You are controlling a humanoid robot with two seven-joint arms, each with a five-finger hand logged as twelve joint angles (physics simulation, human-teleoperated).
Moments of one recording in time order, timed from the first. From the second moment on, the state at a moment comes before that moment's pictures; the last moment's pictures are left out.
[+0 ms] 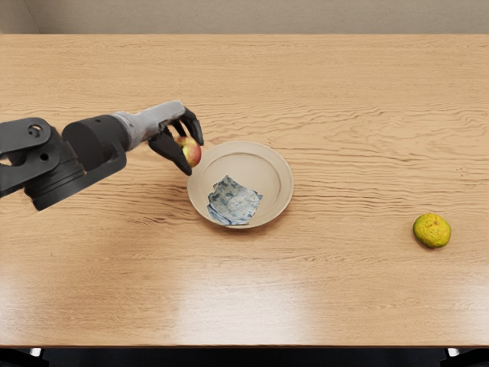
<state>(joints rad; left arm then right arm) -1.21 0.63 -0.19 -1.67 0.86 0.18 0.61 -0.04 0.00 0.01 0.16 0.04 0.08 -0.27</state>
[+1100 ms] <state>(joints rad) -1.21 0.35 -0.21 -1.46 0.82 0.20 0.61 -0.04 0.00 0.01 0.16 0.04 0.08 -0.28</state>
